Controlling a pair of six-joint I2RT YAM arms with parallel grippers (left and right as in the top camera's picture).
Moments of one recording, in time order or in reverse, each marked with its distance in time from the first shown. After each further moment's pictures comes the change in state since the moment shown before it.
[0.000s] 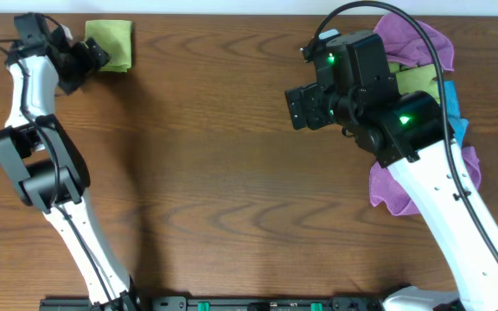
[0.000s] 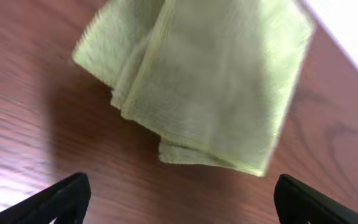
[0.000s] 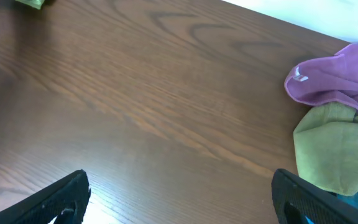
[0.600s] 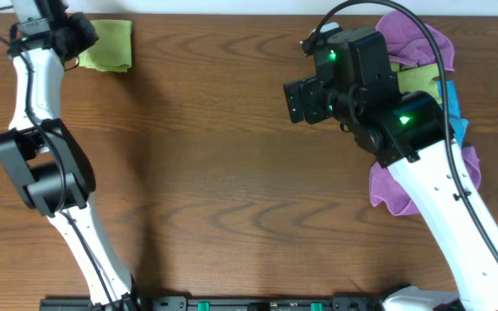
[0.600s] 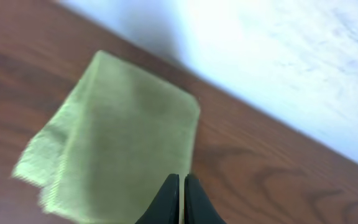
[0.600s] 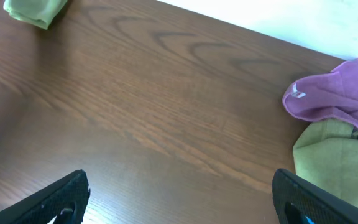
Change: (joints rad) left arm -0.067 -0.061 0.000 0.249 -0.009 -0.001; right arm 0.000 0.000 0.000 0.063 0.000 0.000
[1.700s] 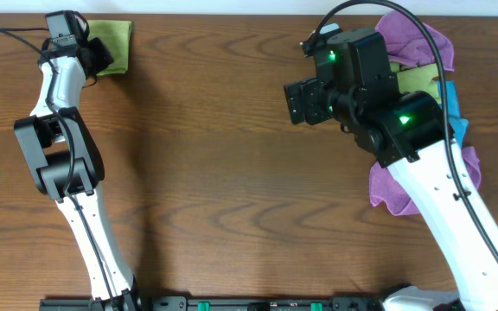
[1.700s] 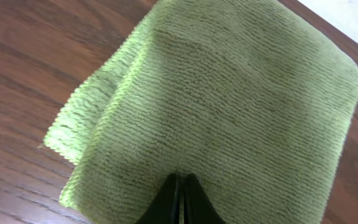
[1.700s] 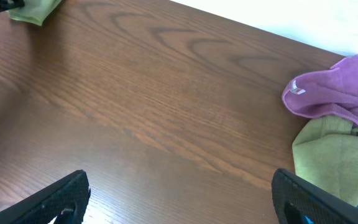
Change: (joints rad) left arm -0.022 0.159 -0.002 -0.009 -0.230 0.021; right arm 0.000 0.000 0.000 -0.014 0.003 0.000
